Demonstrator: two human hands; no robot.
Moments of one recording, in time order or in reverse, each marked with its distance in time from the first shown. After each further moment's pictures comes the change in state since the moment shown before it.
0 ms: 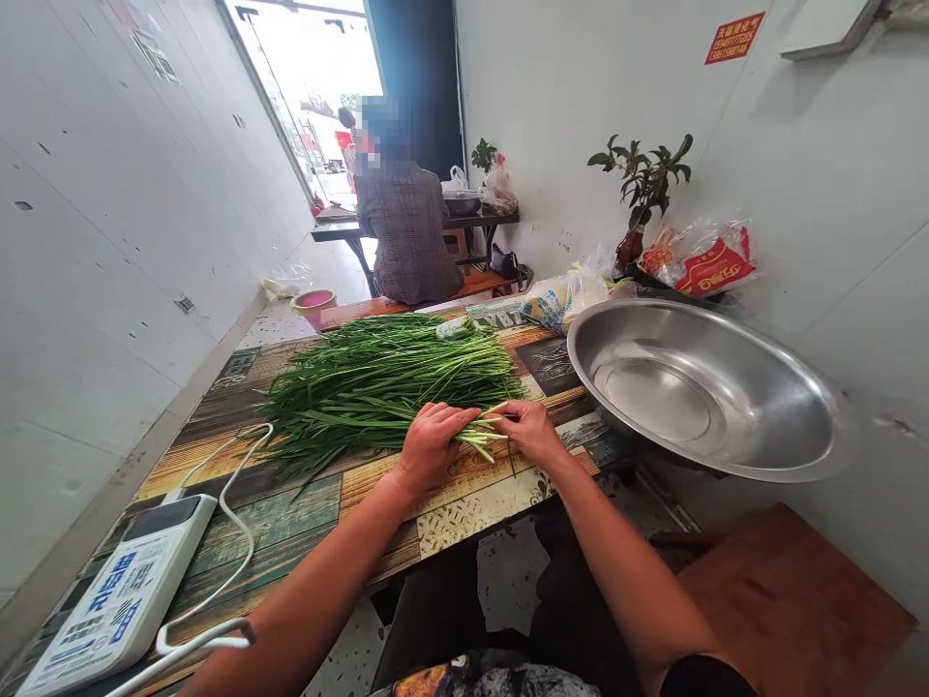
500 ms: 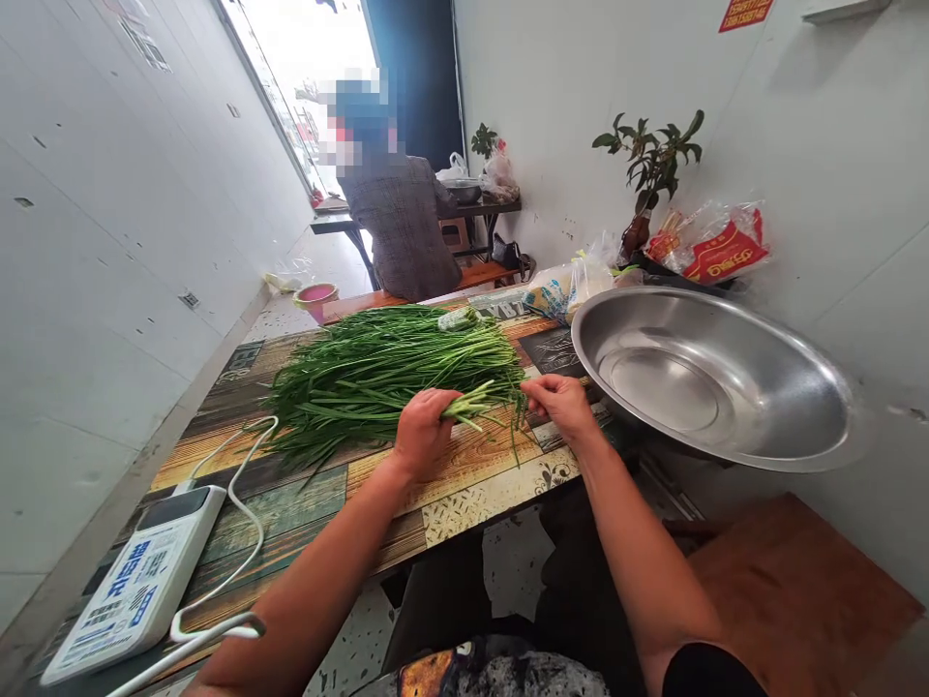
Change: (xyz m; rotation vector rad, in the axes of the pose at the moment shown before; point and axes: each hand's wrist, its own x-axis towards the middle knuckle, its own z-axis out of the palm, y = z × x) left_hand 0.002 -0.013 0.000 -0.040 0.080 -0.160; right_hand 0.011 0.010 -0.031 0.193 0.206 0.199
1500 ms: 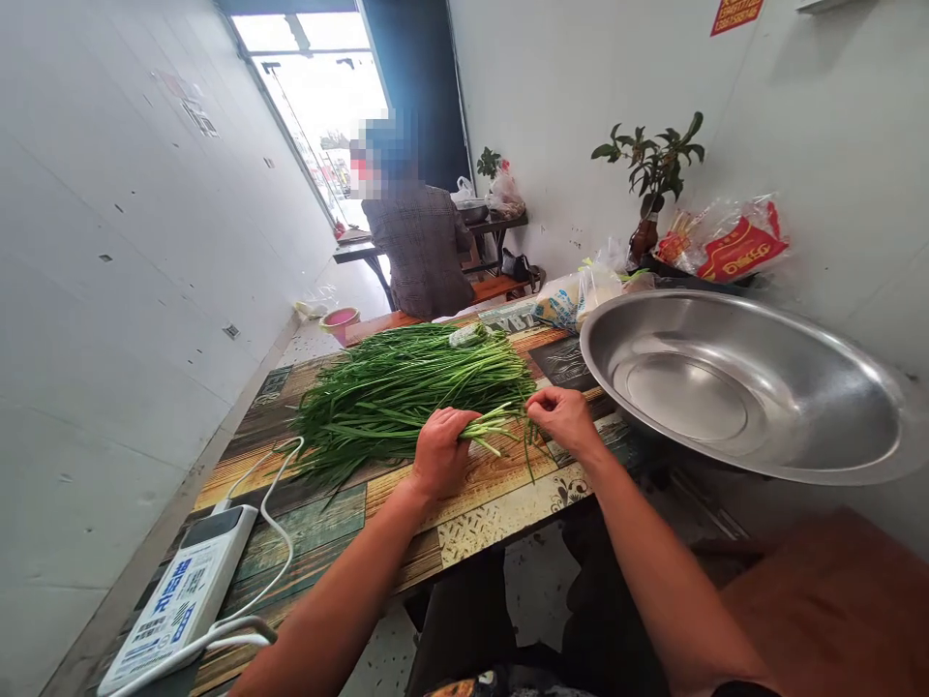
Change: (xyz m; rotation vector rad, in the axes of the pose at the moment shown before) left_hand -0.003 0.003 0.001 0.001 -0.037 0.021; right_hand -0.002 -0.002 0.006 -0.362 0.041 -0.226
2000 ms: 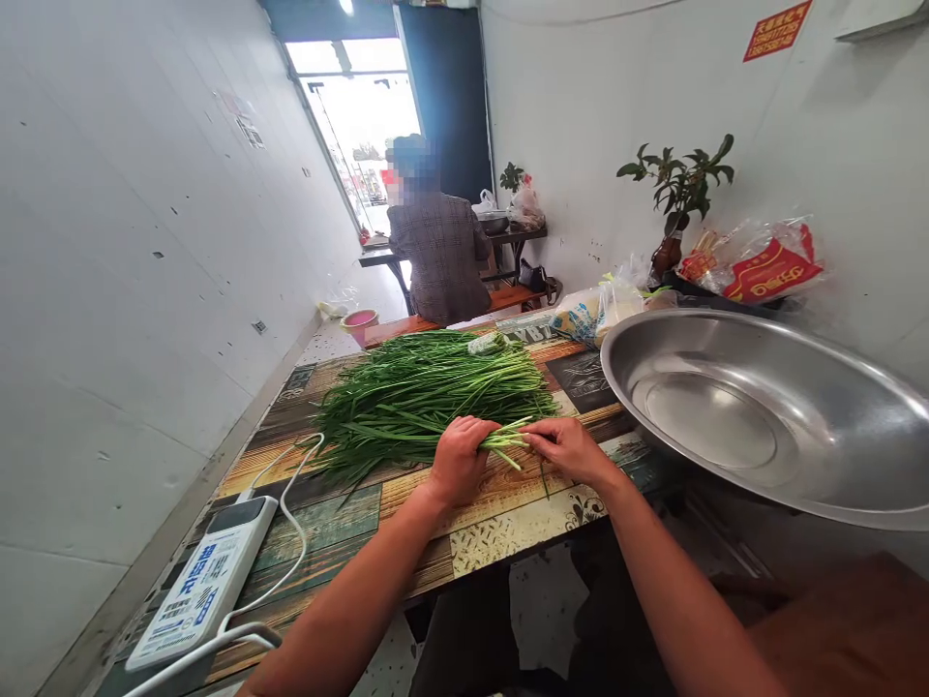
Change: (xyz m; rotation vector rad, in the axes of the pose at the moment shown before) left_hand 0.002 0.004 0.000 0.019 -0.042 0.016; right_hand -0.009 -0.009 0.003 -0.013 -0.429 -0.131
